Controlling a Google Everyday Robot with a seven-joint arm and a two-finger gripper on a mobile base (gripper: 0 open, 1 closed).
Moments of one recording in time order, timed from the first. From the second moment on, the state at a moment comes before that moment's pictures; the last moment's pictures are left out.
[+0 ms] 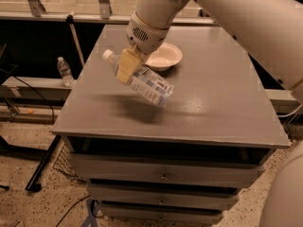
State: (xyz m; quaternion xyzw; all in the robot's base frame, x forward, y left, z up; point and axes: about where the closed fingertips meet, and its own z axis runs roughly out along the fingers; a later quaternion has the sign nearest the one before) arm 0.574 0.047 0.910 -0.52 0.83 0.15 0.13
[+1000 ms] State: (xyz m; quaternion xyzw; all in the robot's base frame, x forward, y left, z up) arm 0.575 0.064 0.949 -0.61 0.69 0.31 0.24
